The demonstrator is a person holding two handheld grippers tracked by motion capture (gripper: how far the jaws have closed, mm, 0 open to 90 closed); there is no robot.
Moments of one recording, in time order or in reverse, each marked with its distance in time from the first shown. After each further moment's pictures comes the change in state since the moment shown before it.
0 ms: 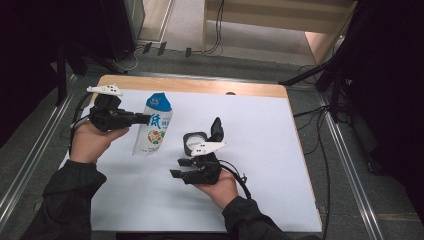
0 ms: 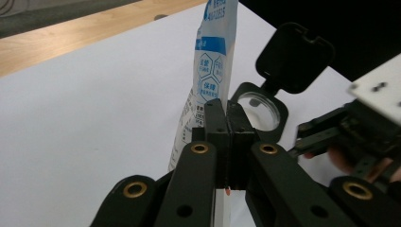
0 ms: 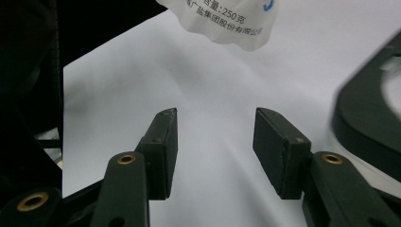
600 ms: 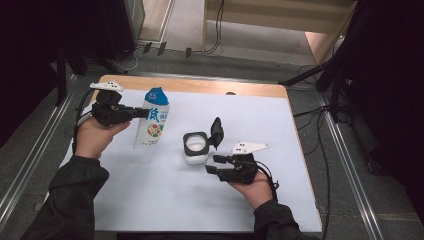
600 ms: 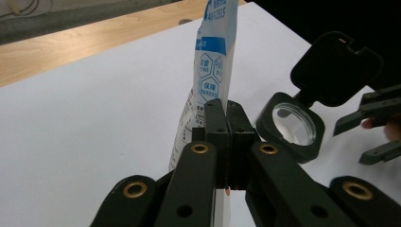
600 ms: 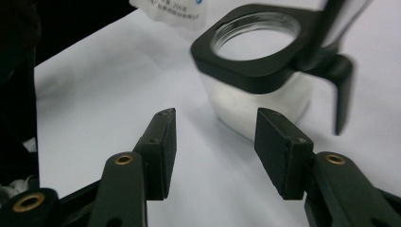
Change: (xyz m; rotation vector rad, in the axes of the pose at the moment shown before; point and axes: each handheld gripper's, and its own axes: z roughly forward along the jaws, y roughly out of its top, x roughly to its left) left arm 0.023 0.002 0.015 -0.026 0.047 -0.026; right arm -0.036 -0.025 -0.077 -0.046 -0.114 0.049
